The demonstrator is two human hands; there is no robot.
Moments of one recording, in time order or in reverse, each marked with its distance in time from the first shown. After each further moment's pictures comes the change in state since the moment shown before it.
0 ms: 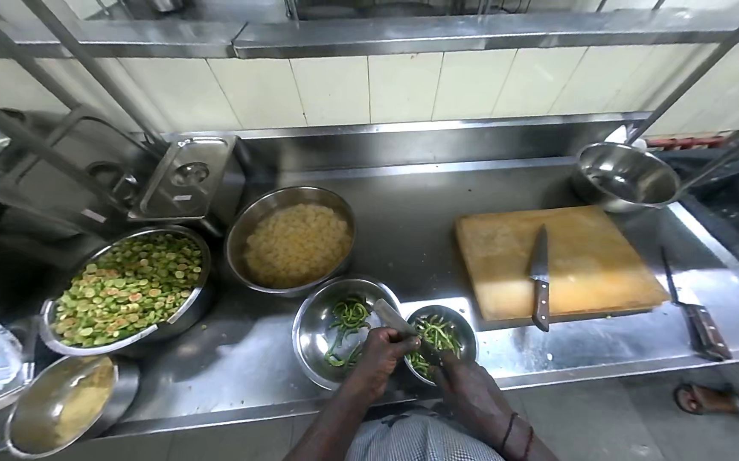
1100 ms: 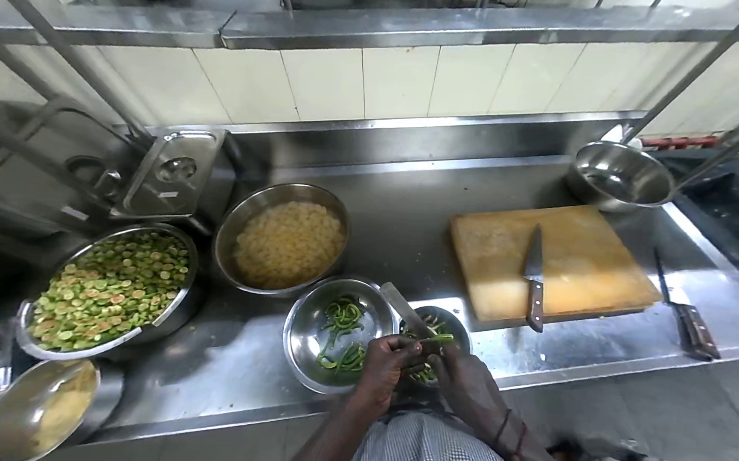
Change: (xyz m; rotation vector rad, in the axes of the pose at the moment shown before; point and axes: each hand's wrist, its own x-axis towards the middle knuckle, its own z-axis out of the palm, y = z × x) left_hand -0.004 -0.010 0.022 -0.177 0.027 -0.092; right_hand 0.011 0.012 0.000 0.063 0.150 0.041
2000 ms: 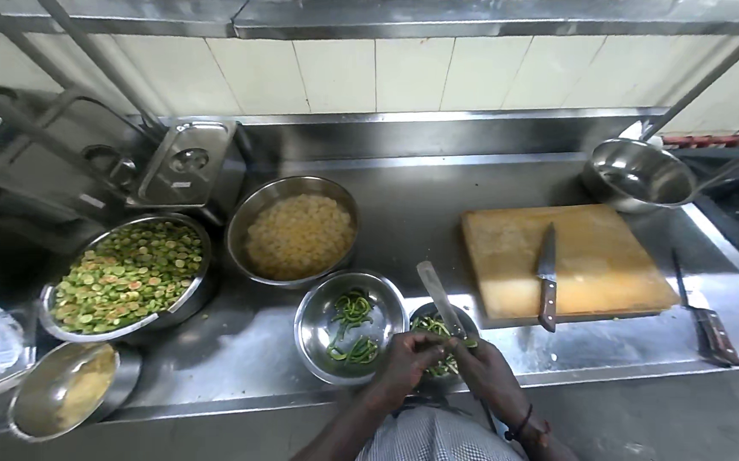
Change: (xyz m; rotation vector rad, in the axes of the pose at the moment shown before) left_hand -0.004 -0.002 0.000 0.271 -0.203 0.162; right_hand 0.013 0.026 0.010 0.650 0.074 -0.020
